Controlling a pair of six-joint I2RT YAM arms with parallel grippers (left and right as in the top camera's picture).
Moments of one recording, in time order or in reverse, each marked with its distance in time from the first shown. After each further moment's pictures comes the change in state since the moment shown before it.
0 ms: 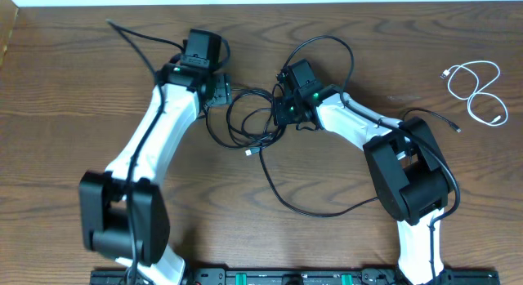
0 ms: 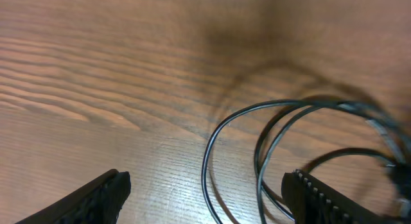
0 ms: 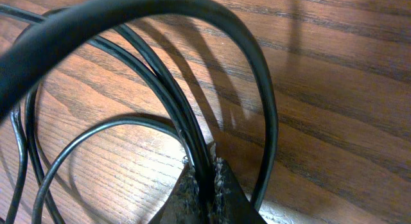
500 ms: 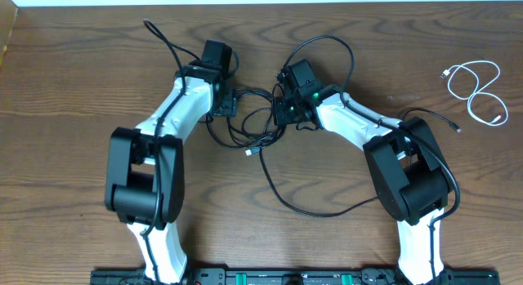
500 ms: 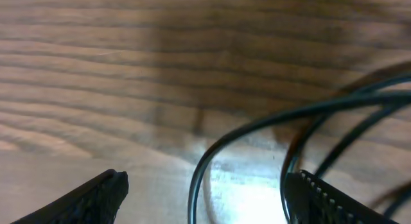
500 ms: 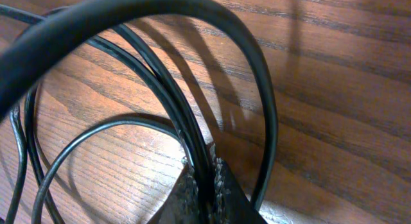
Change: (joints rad) left arm 0.000 0.224 0.000 0.076 0.000 0.111; right arm 0.000 0.000 0.000 0.000 0.000 0.000
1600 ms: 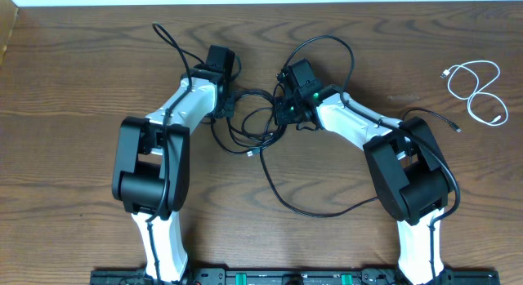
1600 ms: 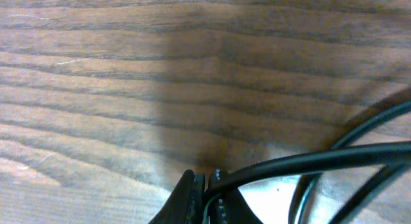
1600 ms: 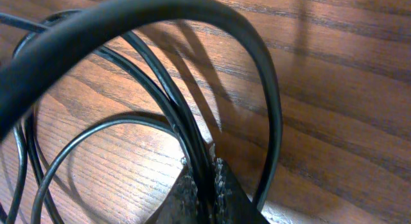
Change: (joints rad) left arm 0.000 0.062 0.000 0.051 0.000 0.019; right arm 0.000 0.000 0.000 -0.001 0.000 0.000
